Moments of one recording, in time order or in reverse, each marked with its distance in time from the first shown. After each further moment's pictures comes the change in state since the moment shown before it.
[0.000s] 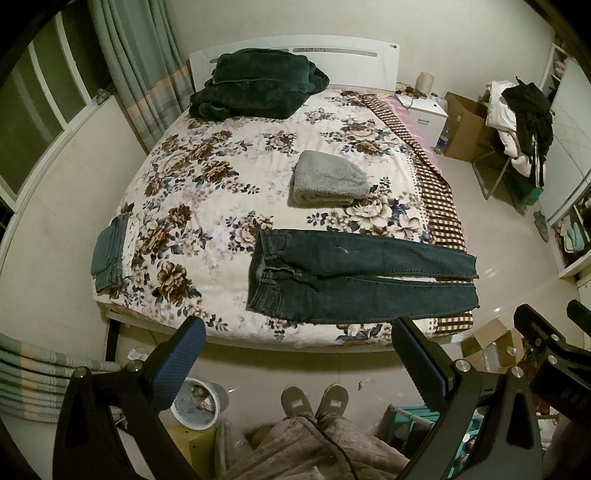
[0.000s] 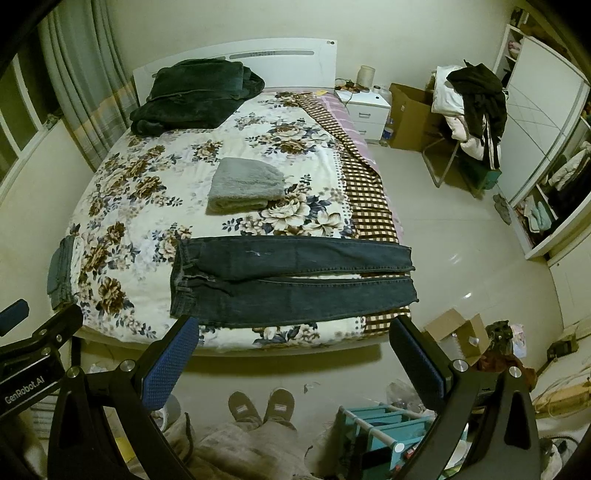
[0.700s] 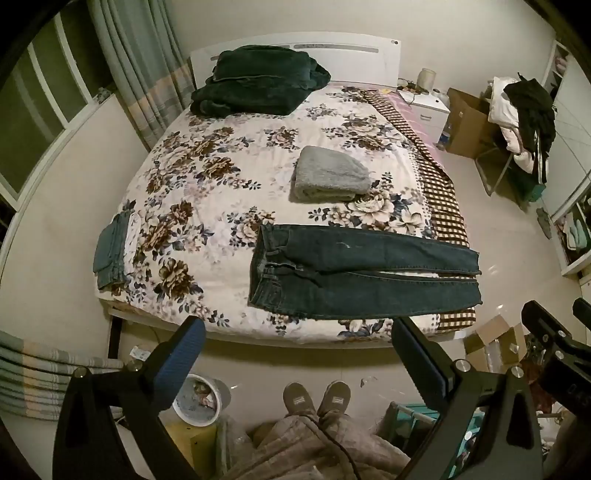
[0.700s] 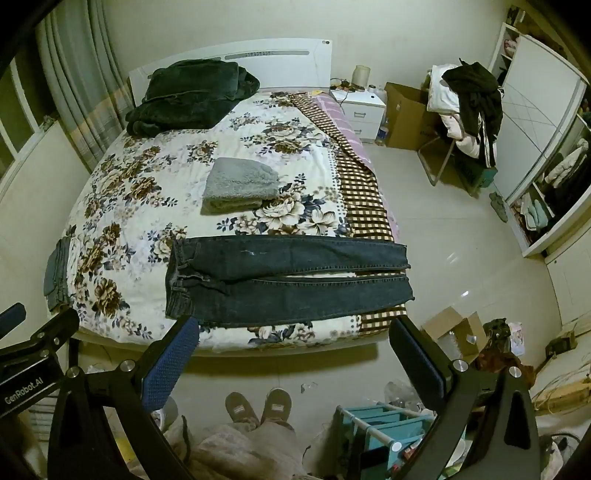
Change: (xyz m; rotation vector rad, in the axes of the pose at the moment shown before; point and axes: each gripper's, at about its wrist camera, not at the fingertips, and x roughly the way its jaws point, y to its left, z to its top) left arm -0.002 0.007 -0.006 -0.001 0.006 0.002; right arm 0.003 0.003 0.001 -0.002 -0.002 -0.008
